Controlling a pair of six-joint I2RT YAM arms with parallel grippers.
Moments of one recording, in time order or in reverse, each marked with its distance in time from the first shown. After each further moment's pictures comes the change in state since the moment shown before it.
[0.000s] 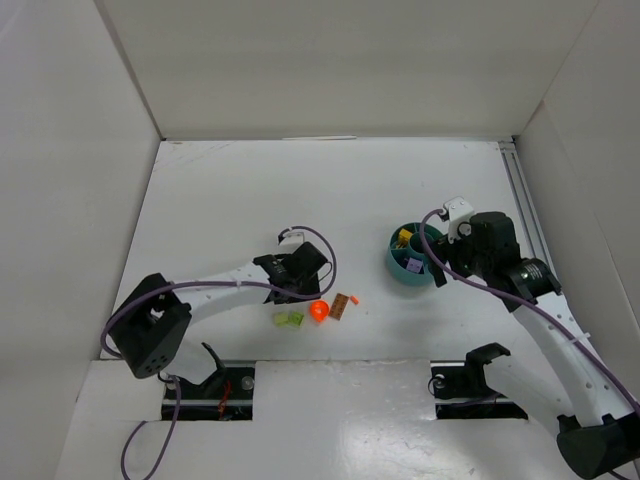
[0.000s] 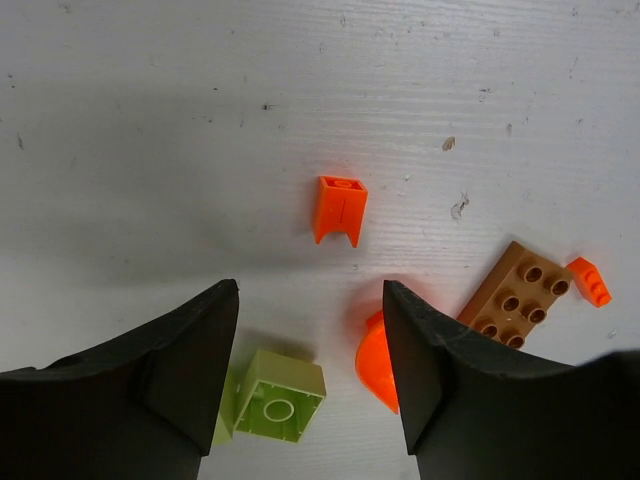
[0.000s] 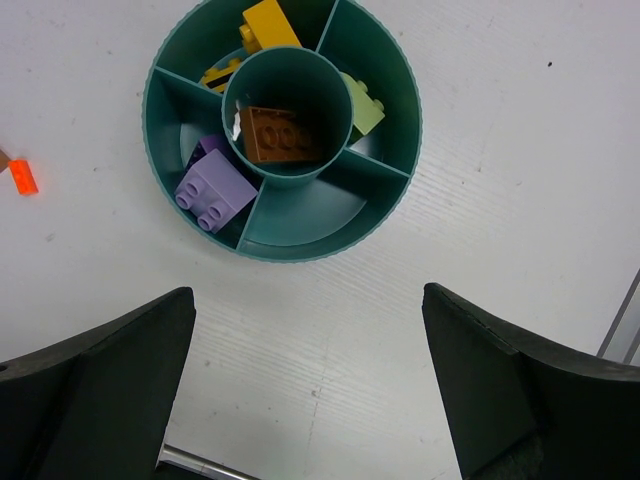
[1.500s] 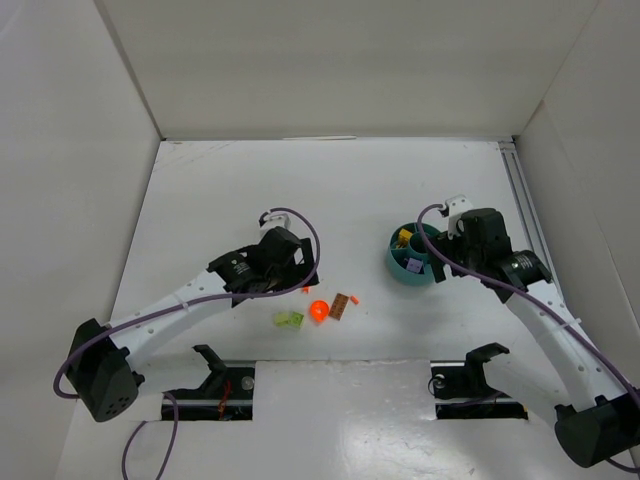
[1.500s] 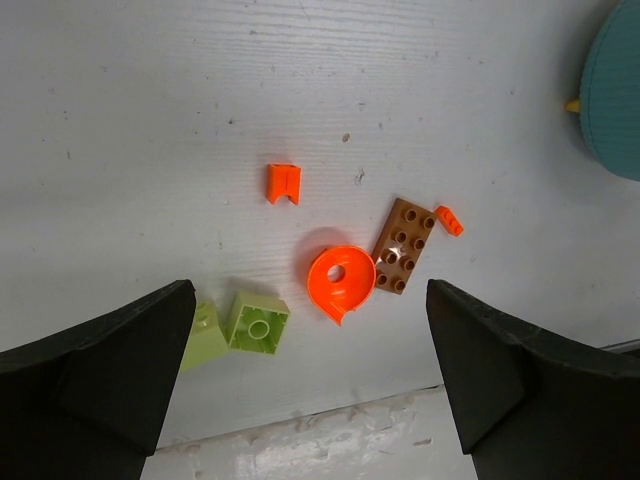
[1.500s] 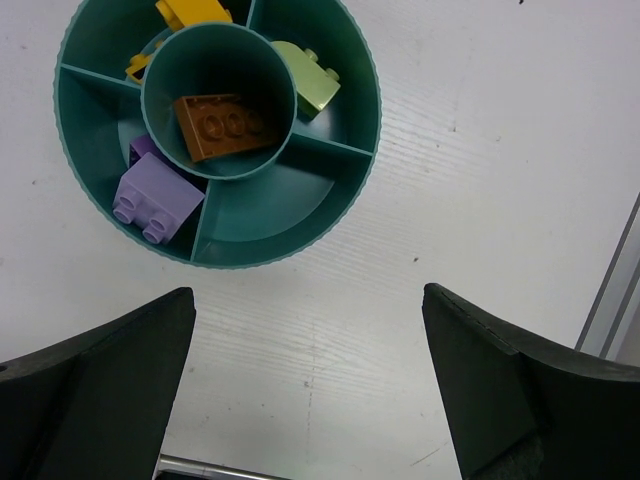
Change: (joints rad) left arm 0.072 -0.304 0.051 -0.111 0.104 0.076; right arm 0.002 0.073 -0.001 0.000 0.133 0.074
